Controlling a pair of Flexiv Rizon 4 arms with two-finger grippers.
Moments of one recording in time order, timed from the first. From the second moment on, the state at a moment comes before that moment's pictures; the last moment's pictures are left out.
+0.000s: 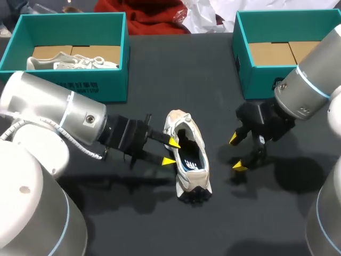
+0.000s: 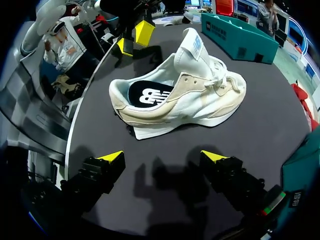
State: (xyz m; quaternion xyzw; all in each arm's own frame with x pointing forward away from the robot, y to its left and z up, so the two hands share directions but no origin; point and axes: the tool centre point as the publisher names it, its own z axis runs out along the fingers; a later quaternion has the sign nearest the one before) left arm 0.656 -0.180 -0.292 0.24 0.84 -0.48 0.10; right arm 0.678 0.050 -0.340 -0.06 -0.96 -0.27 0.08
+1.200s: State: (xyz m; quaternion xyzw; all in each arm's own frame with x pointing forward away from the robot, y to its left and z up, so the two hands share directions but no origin) left arm 0.678 -0.125 -0.249 0.42 0.86 -0.29 0.01; right arm 0.663 -0.018 -0.319 -0.08 -0.96 -0.27 0.05
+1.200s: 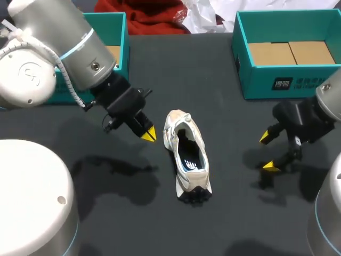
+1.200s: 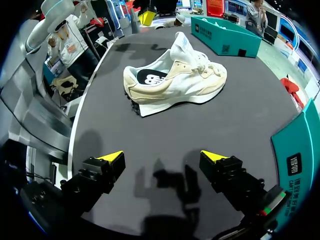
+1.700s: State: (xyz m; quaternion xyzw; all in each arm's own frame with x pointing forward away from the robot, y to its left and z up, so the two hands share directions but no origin) left arm 0.672 -0.141 -0.258 0.54 0.81 -0.22 0.02; right arm 0.669 -0.034 -0.318 -0.12 -0.96 -0.26 0.04
